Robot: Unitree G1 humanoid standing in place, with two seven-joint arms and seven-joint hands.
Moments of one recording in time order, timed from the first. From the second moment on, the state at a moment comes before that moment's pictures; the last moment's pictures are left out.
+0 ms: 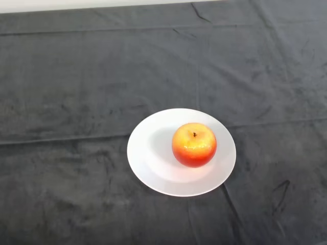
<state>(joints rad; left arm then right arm) -0.48 0.69 0.68 1.14 -0.37 -0.67 0.15 -0.76 -0.49 -0.04 1.16 -0.22 0.47 -0.53</state>
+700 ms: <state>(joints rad) -0.49 0.69 0.67 1.15 -0.37 -0.68 0.13 -0.76 -0.49 -0.04 1.16 -0.22 0.46 -0.53</state>
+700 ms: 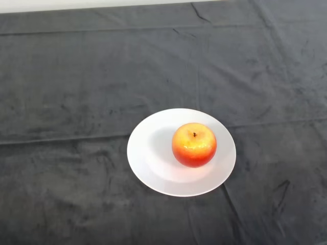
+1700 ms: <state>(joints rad) -0.49 0.69 0.65 1.15 -0.36 -0.68 0.12 -0.76 -0.49 -0.04 1.16 -0.22 0.46 -0.54</state>
